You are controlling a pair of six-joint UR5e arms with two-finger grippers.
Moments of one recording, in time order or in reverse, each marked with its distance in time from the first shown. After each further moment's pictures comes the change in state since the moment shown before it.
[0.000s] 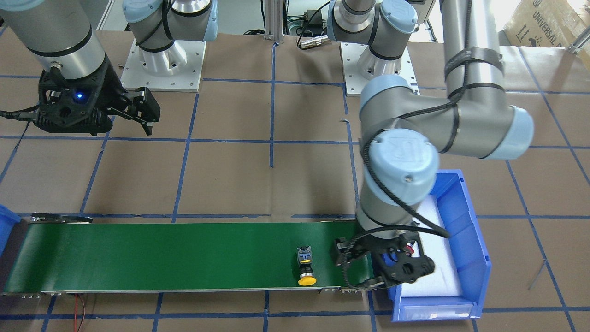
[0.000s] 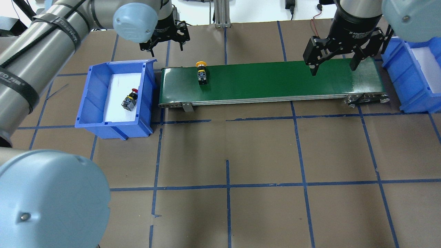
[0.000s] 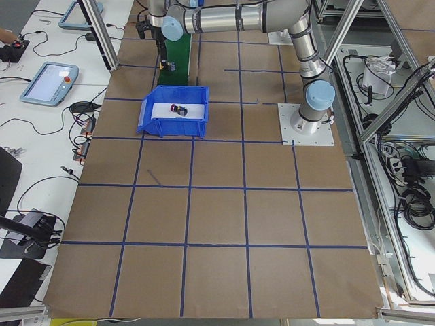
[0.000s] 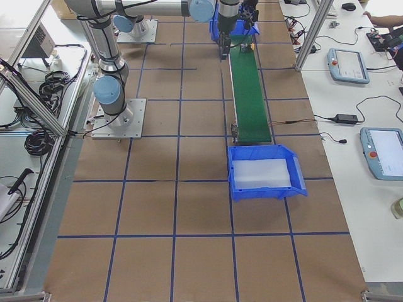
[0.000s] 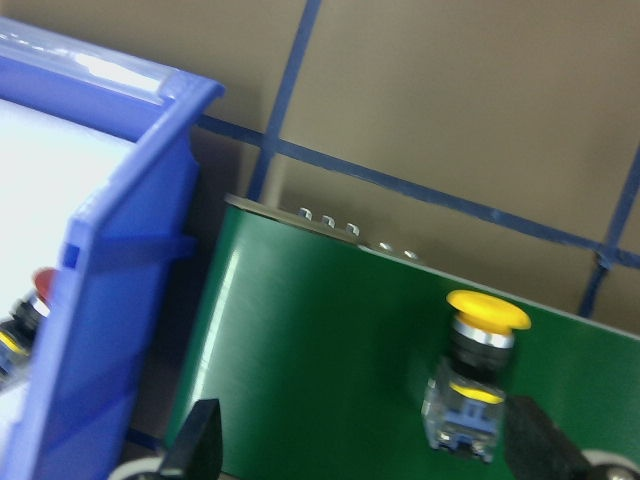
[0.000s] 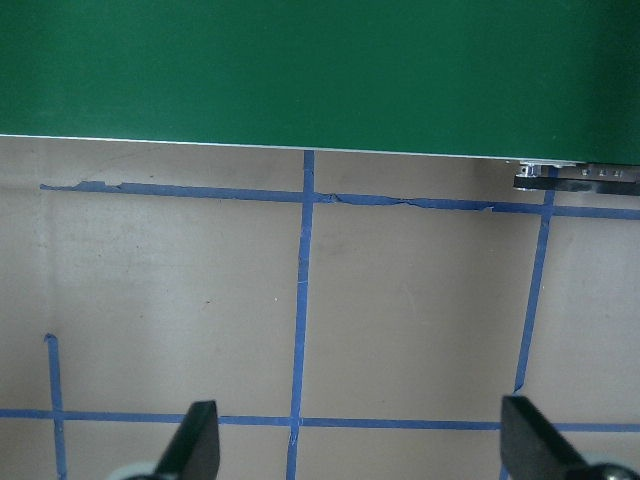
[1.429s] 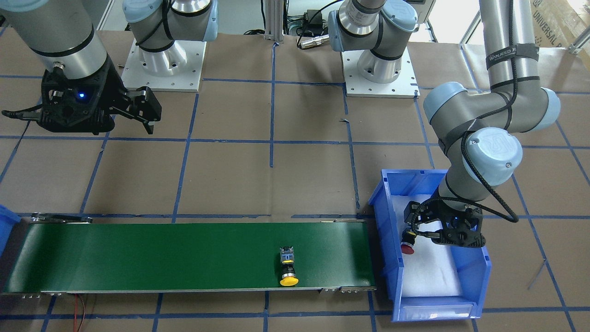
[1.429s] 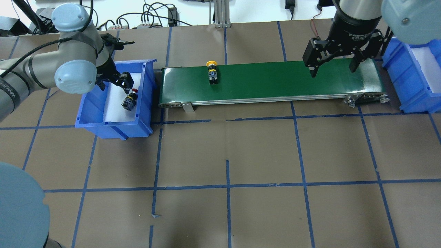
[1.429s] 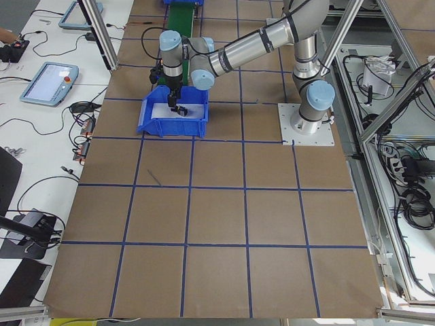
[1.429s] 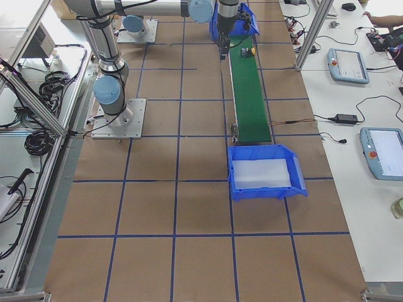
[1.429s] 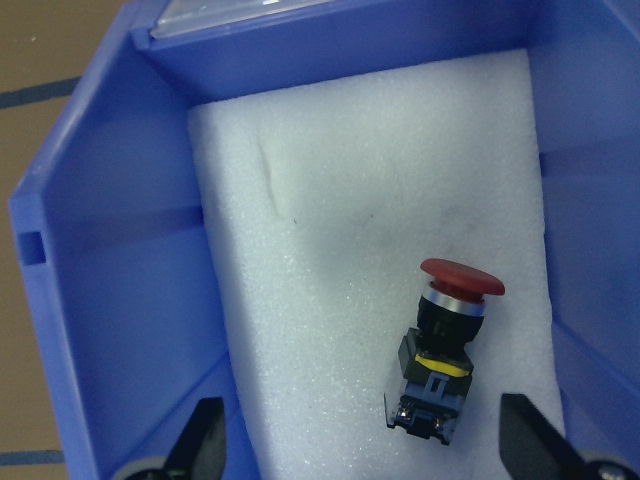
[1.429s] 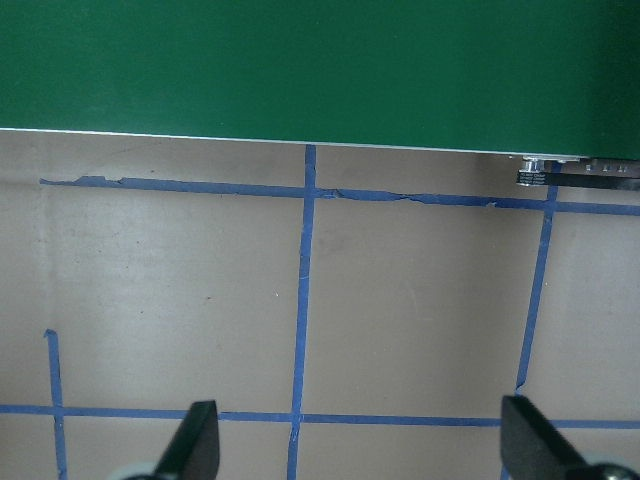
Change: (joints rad) left arm 0.239 0.160 -0.478 0.285 -0.008 0.621; right arm 0.001 -0.006 0.016 -0.001 0.001 0.000
